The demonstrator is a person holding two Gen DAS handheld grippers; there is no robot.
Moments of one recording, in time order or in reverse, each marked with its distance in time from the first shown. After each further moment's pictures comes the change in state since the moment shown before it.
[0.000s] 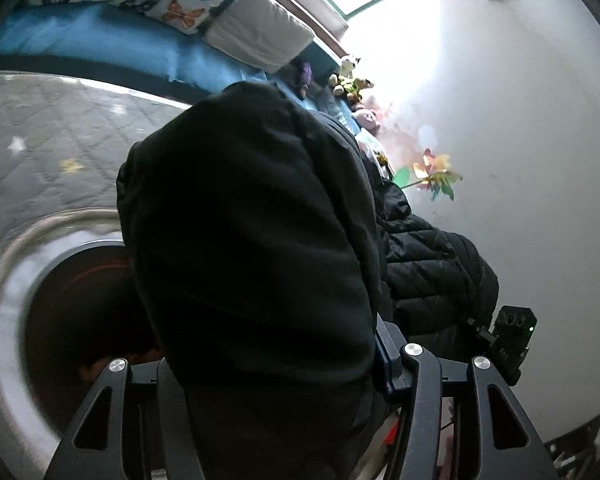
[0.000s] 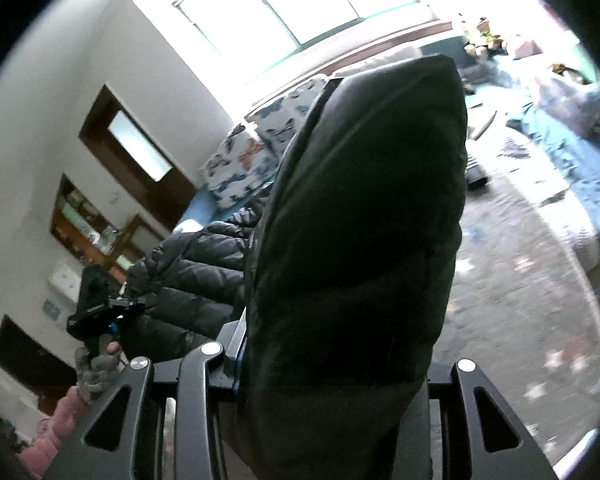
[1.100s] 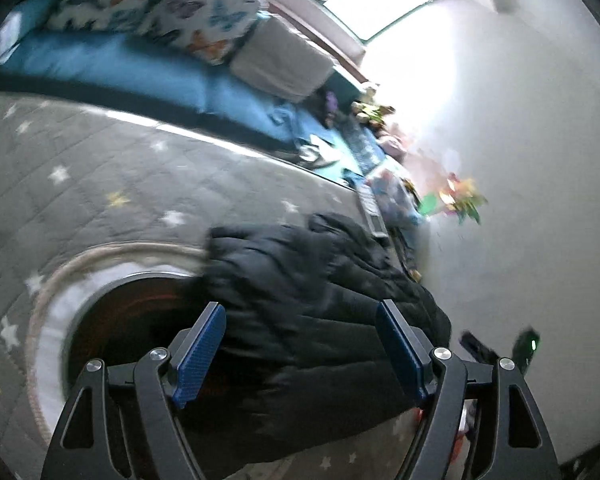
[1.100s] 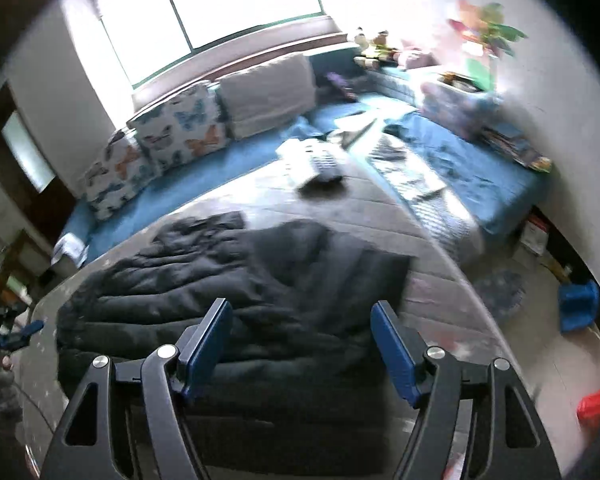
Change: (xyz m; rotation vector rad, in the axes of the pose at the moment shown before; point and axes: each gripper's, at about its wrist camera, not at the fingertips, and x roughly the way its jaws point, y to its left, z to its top) left arm -0.010 -0.010 0.024 0.040 -0.110 0.099; right arm 0.028 -0.037 -0.019 0.033 -0.017 -0.435
